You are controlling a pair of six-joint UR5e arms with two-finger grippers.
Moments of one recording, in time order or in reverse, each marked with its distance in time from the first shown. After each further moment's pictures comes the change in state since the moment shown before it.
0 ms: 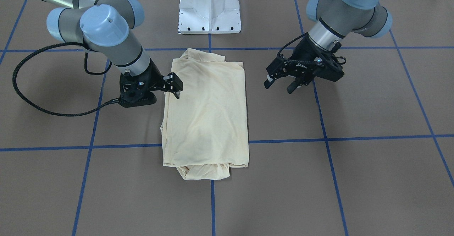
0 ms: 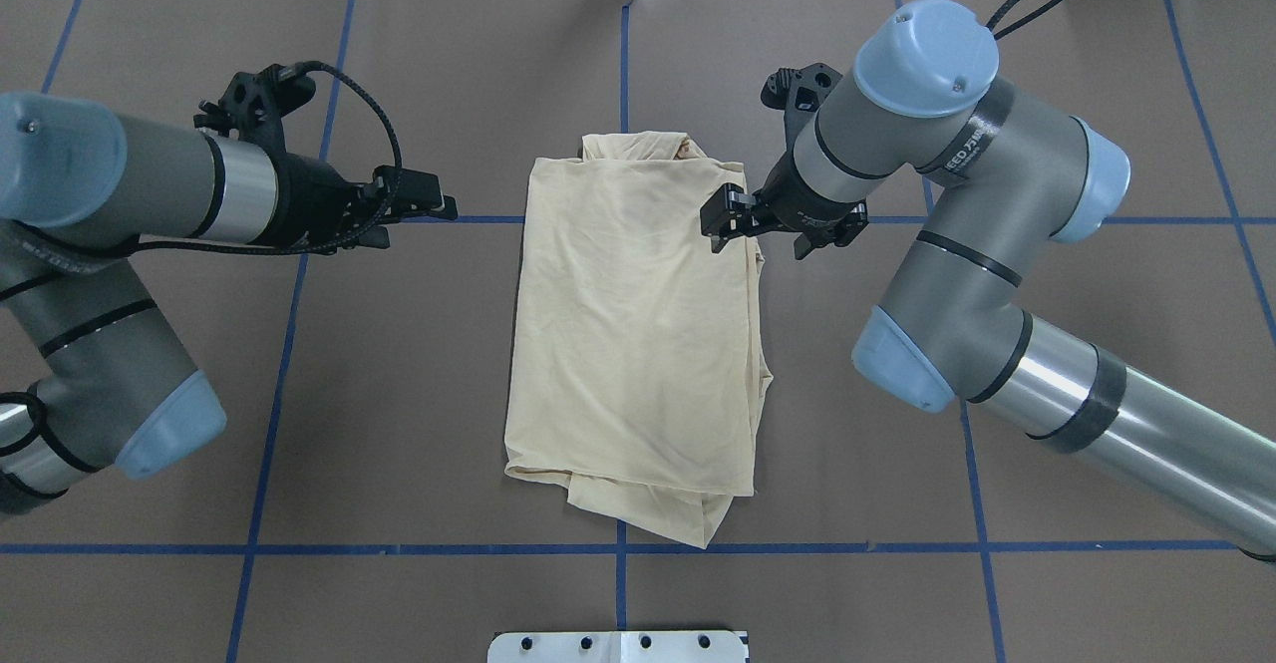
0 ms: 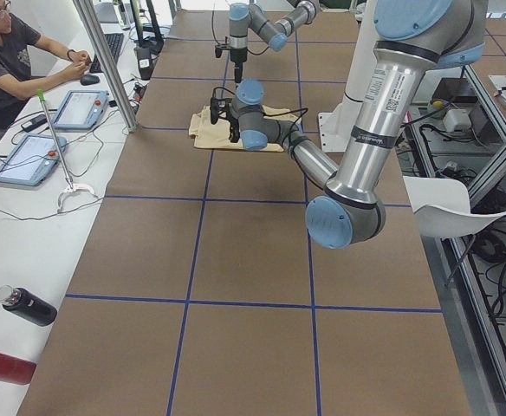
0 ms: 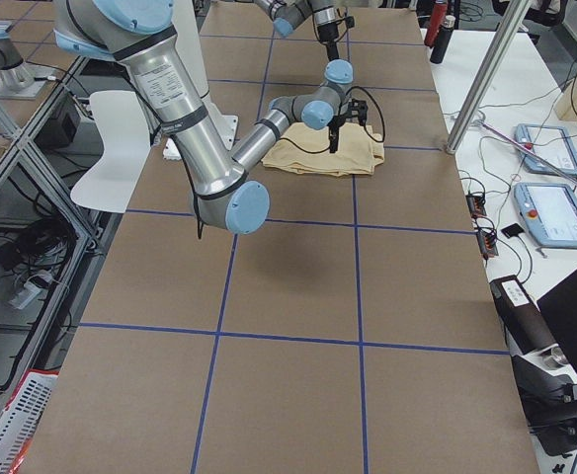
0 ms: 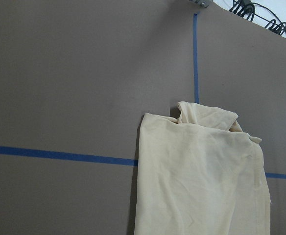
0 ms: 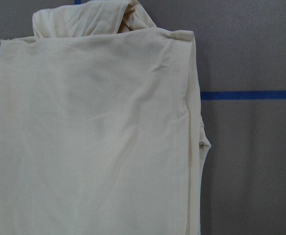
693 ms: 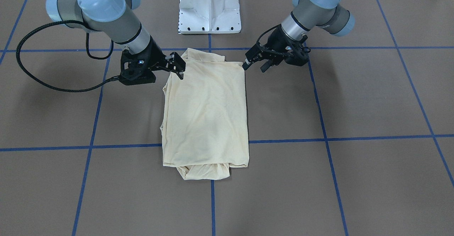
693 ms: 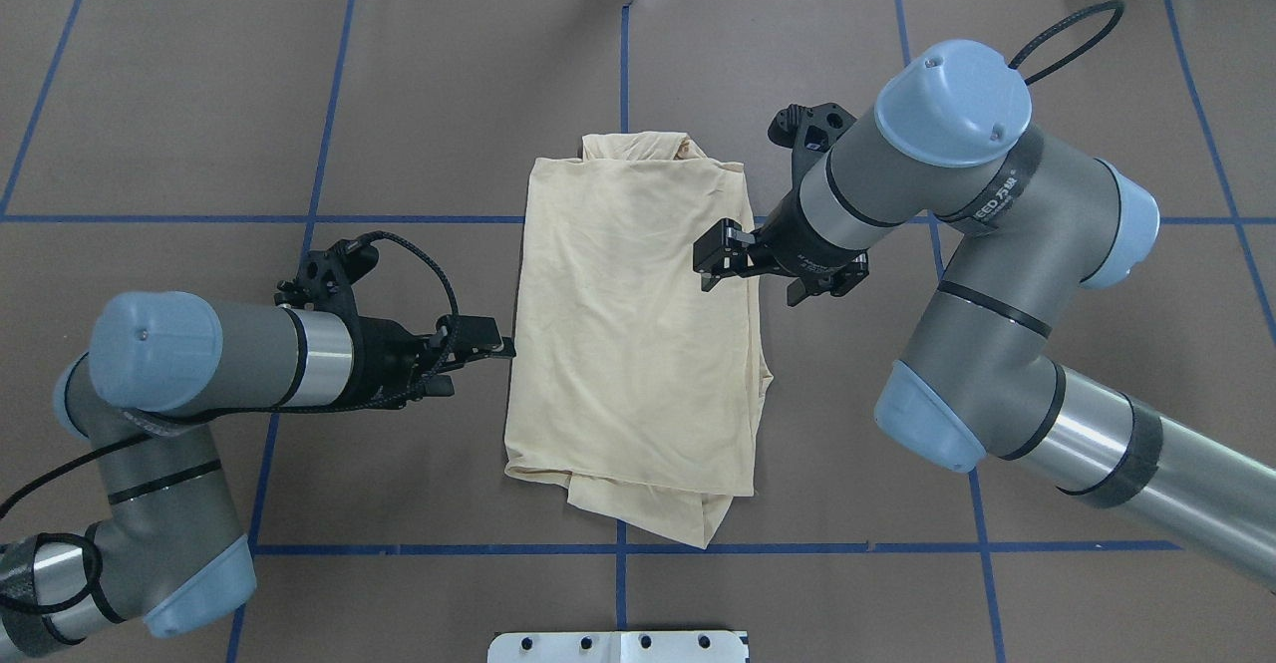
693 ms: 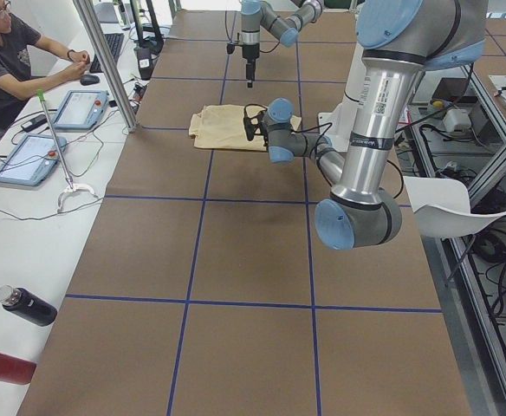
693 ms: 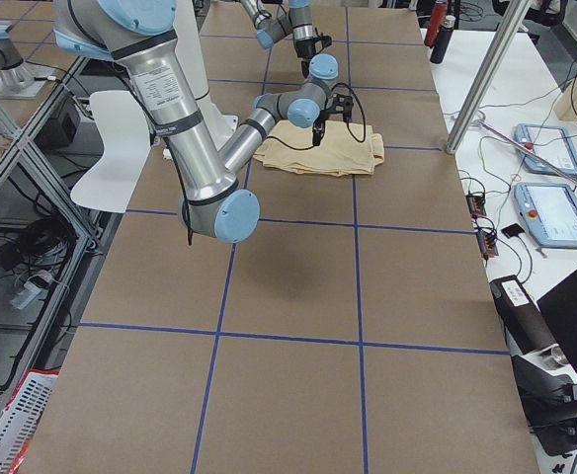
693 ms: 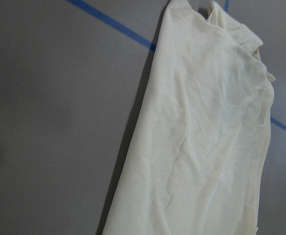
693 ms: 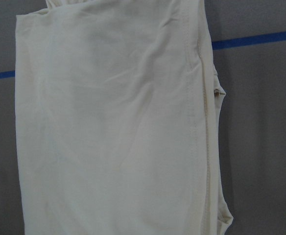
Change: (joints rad) left arm 0.261 0.038 0.003 -0.074 0.156 -0.256; right arm -0.049 -0.043 0.091 0.013 0.006 0.124
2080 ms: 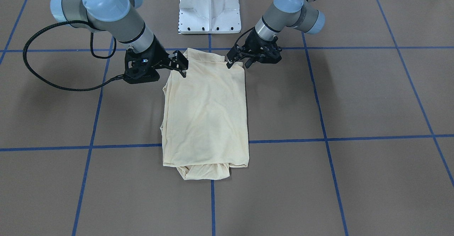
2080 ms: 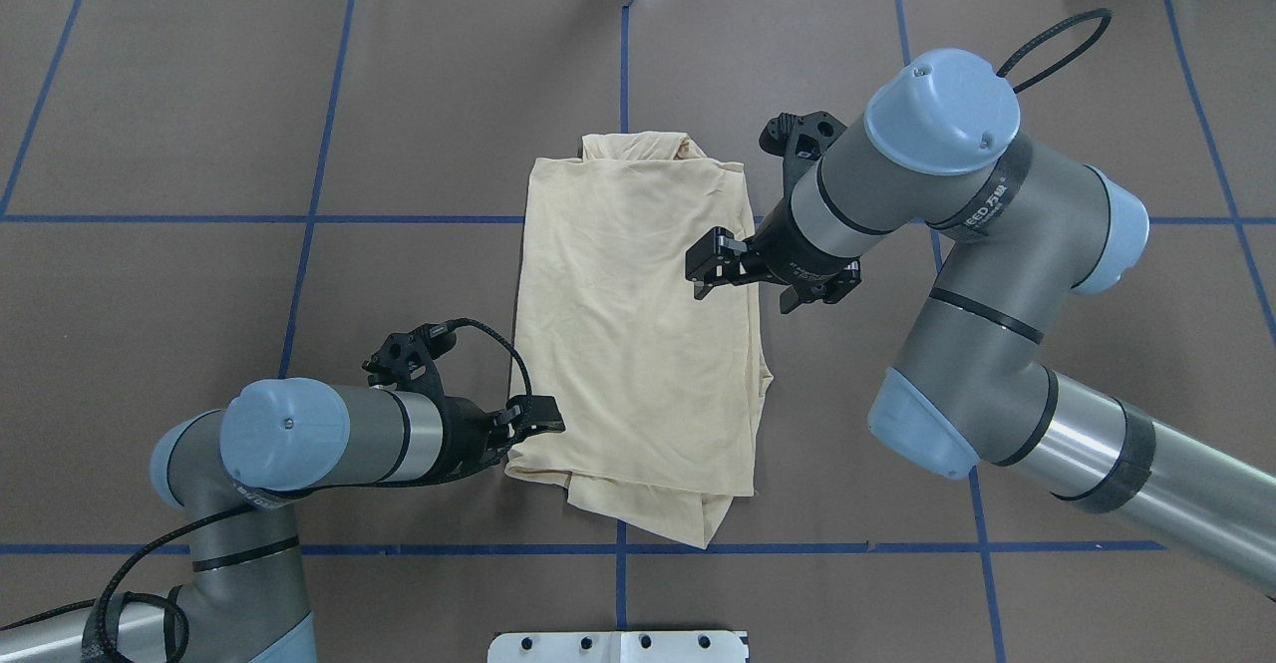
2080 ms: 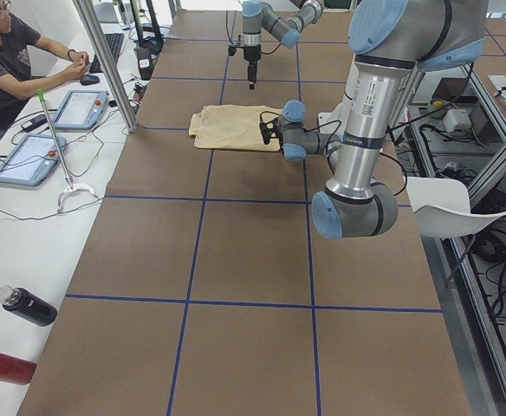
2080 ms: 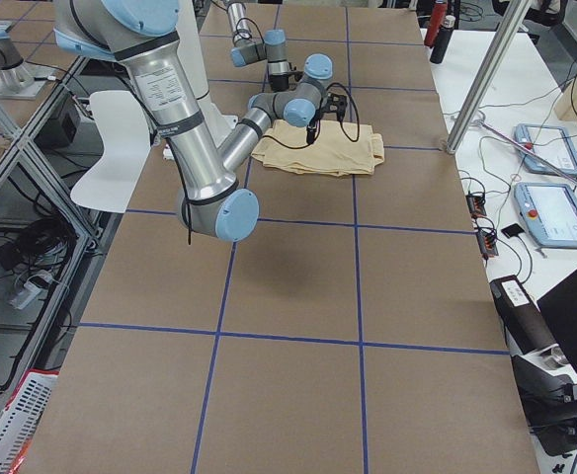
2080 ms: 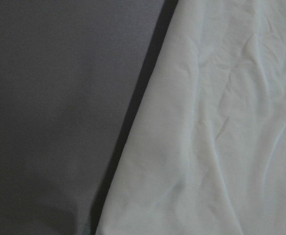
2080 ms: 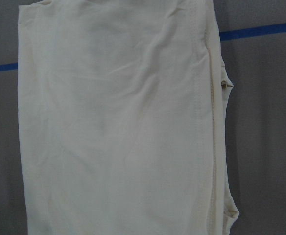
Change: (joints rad) left arm 0.130 -0.075 0.079 0.095 0.093 -0.020; right arm -0.009 0.005 -0.002 0.001 0.005 0.002
